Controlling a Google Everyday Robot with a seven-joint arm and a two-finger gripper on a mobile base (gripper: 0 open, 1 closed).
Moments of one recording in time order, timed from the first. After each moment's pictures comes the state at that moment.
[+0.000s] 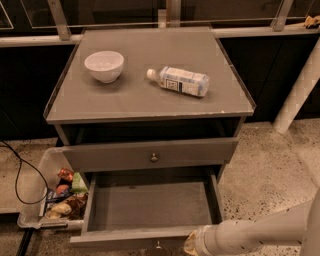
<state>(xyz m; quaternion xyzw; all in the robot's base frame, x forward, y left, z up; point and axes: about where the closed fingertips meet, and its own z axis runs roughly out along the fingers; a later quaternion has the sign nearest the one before) 0.373 -0.128 0.388 -0.61 0.76 0.09 0.21</state>
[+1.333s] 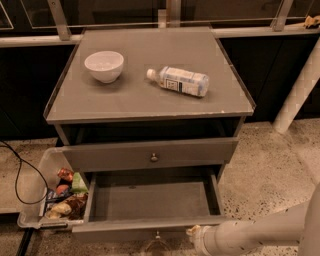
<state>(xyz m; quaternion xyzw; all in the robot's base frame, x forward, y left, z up) 0.374 -0.126 0.386 -0.61 0.76 0.09 0.21</state>
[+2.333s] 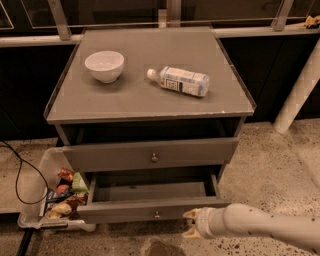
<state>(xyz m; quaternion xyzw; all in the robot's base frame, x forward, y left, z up) 0.433 -0.125 0.413 -0.63 0.72 0.10 0.29</state>
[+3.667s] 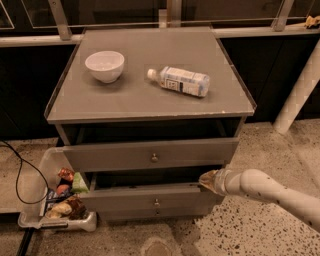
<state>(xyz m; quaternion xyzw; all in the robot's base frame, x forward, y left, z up) 0.599 -0.215 0.444 -0.55 0.74 0.03 0.39</state>
